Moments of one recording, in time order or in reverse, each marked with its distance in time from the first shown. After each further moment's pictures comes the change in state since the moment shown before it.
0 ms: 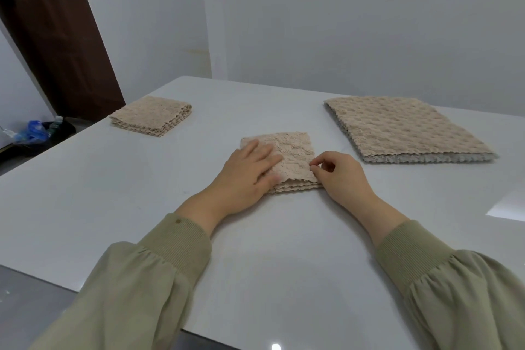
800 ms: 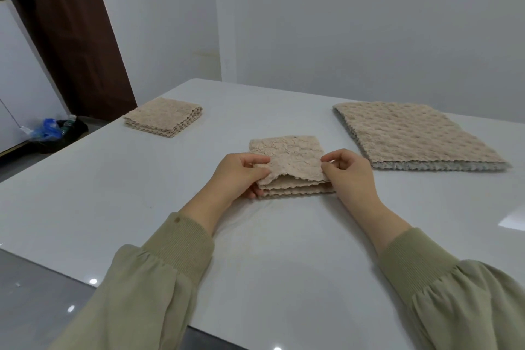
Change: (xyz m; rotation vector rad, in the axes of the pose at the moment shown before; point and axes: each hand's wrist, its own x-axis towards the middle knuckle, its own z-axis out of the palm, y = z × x) left_hand -0.009 0.006 -0.018 -0.990 0.157 -0.530; right_hand -0.002 -0.010 0.004 0.469 0.133 0.157
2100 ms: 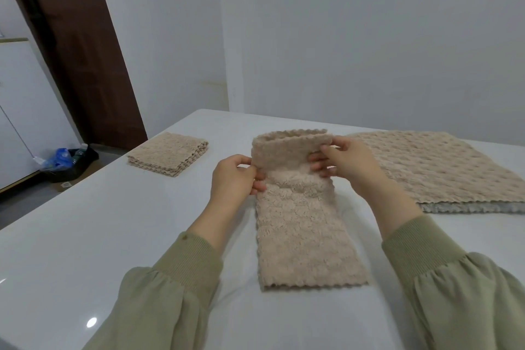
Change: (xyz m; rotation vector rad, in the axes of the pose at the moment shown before) left_hand 0.071 0.020 -0.017 -0.049 0.330 0.051; right_hand 0.097 -0.046 0.019 0.203 -0.252 0.059
